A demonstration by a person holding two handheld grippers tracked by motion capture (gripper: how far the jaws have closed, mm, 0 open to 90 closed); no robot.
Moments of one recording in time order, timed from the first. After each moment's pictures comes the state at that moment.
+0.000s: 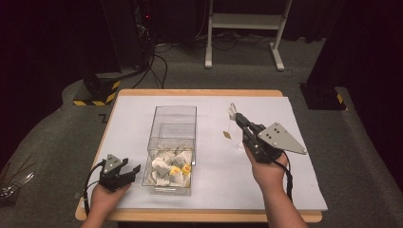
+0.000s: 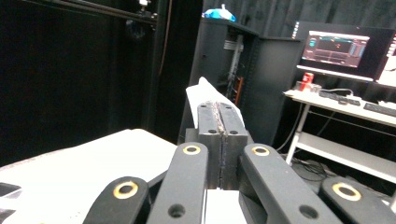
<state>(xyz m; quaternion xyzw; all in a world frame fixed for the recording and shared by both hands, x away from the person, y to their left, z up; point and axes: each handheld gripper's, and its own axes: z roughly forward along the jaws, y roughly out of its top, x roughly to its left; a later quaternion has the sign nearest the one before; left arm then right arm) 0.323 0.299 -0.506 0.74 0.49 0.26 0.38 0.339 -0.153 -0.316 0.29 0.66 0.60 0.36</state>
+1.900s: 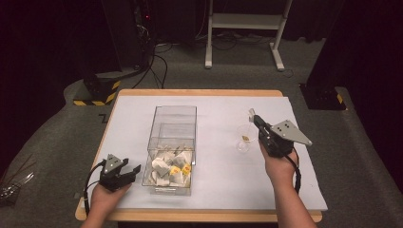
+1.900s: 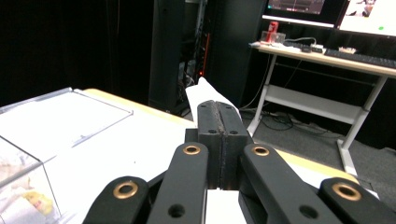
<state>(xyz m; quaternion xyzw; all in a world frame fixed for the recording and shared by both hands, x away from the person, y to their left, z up) 0.324 0.298 -0.506 0.74 0.49 0.26 0.38 0.379 -0.197 -0.363 0.37 0.67 0.53 0.37</state>
